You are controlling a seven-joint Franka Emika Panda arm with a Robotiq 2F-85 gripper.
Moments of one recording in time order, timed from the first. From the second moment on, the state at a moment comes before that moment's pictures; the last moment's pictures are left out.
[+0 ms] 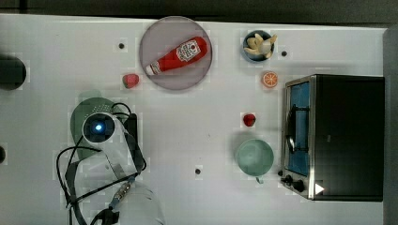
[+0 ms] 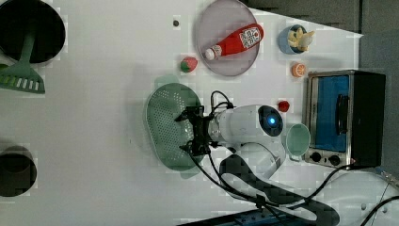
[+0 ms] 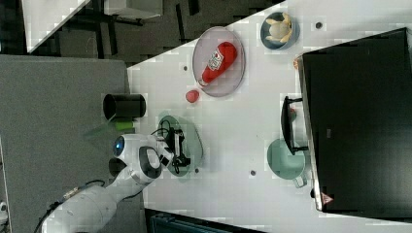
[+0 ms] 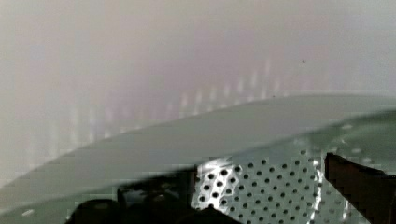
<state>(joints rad) 0.12 0.55 0.37 -2.25 -0.05 1.12 1.20</state>
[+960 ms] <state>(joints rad) 0.07 0.42 0.25 -2.33 -0.04 1.14 1.16</state>
